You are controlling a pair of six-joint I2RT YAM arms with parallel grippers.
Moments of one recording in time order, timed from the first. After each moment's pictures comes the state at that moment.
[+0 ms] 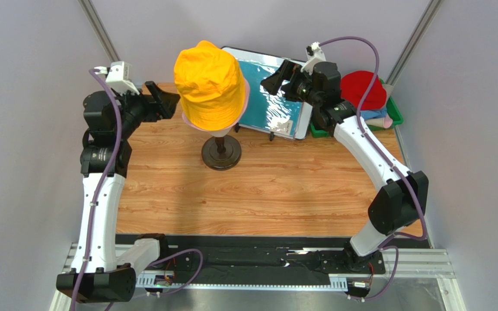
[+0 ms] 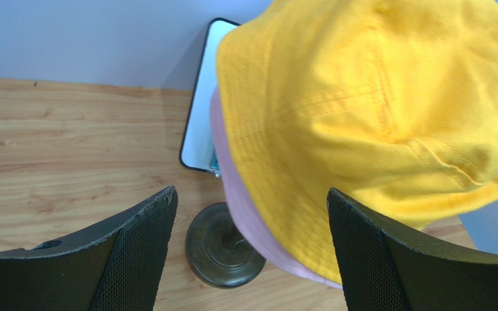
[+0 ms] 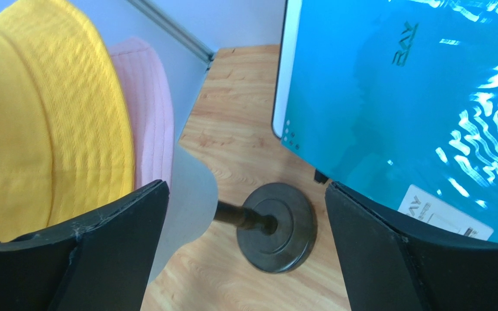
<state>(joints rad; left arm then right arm) 0.06 1.03 1.30 -0.36 0.37 -0.33 0.39 1.60 1.51 -0.09 -0.27 0.62</state>
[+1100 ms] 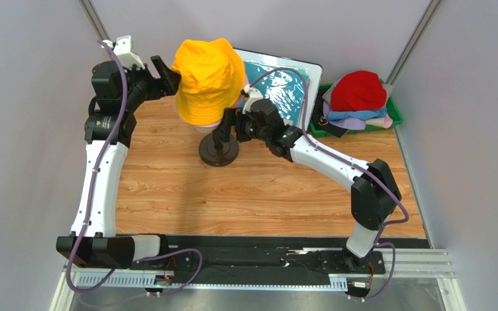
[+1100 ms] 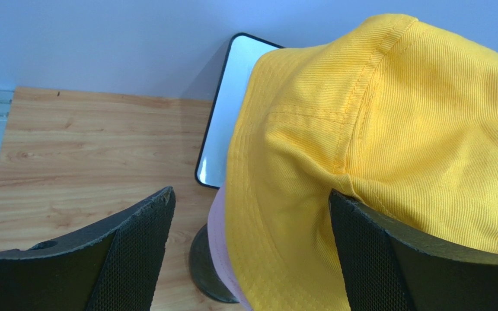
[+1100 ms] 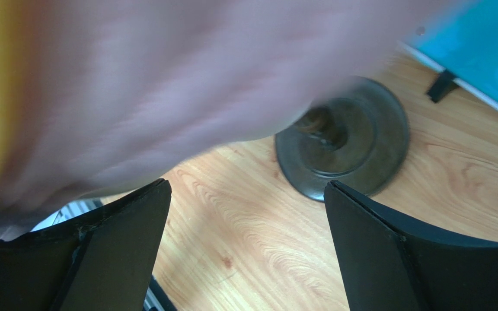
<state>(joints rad) -0.03 1.26 1.56 -0.45 0.23 -0.30 0.76 1.75 1.43 -0.05 -0.10 0.56</state>
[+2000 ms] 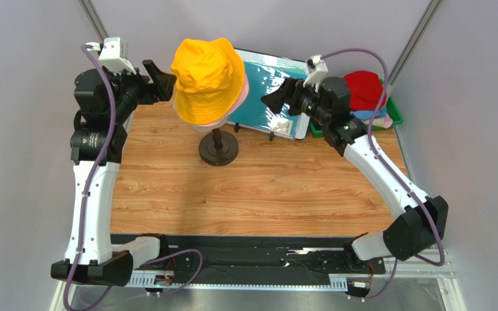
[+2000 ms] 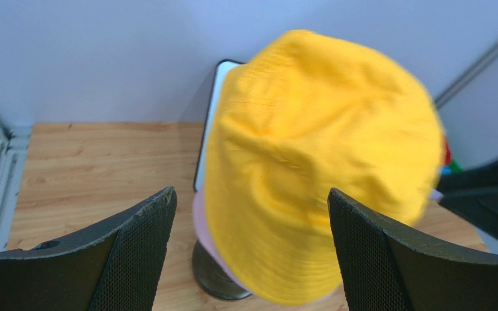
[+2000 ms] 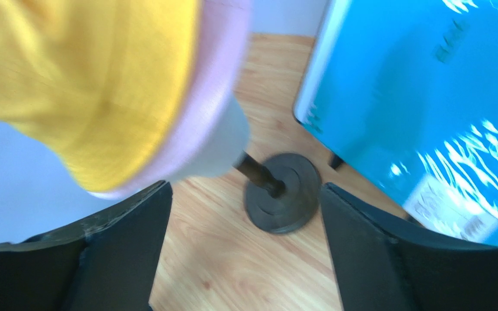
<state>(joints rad) -0.01 1.16 1.60 -0.51 0.23 -0.26 0.45 1.40 1.32 -0.07 -0.29 0.50</state>
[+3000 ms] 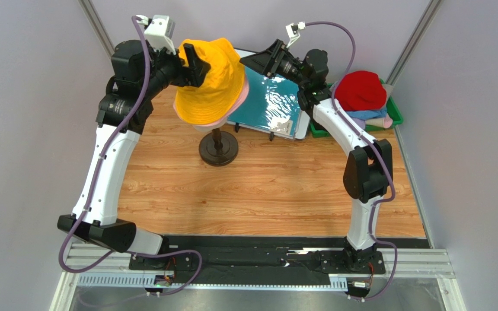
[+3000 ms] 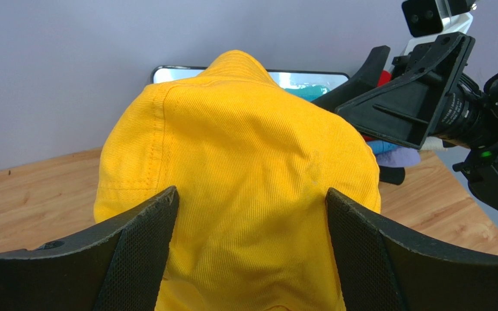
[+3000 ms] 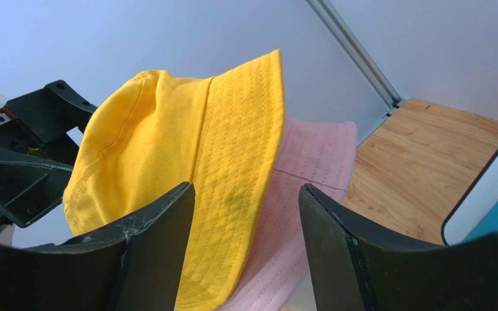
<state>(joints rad) -0.27 1.42 1.88 -0.57 0.20 -0.16 0.37 1.97 1.81 0.51 -0.69 1.01</state>
